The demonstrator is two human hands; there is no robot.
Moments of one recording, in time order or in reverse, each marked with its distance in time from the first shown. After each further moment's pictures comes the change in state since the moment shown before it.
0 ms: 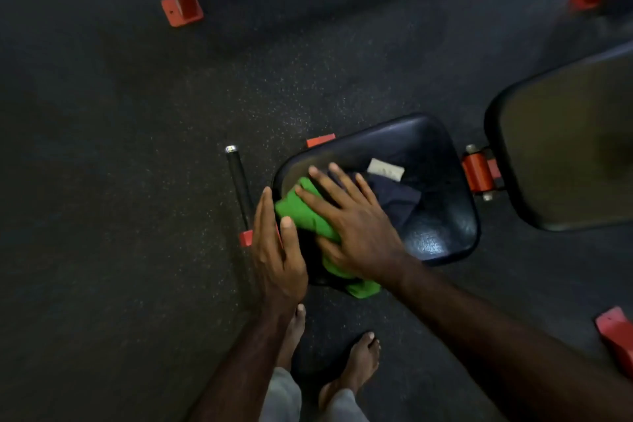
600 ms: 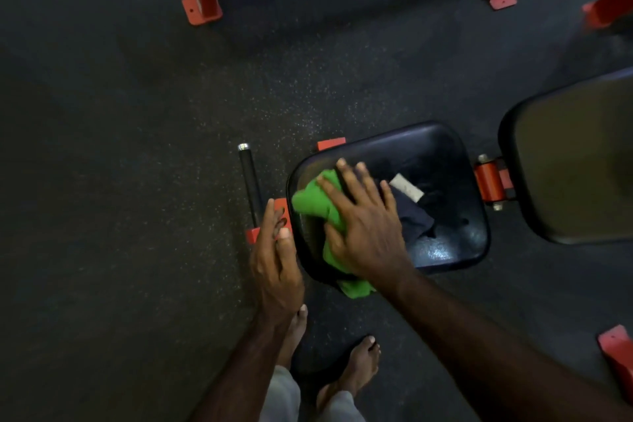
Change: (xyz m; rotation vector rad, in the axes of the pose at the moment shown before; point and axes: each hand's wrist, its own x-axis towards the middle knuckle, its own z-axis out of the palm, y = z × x) left_hand -0.012 -0.020 -0.019 -0.159 0.028 -0.102; right_hand 0.005 -0.020 -0.001 -0.007 0.007 0.249
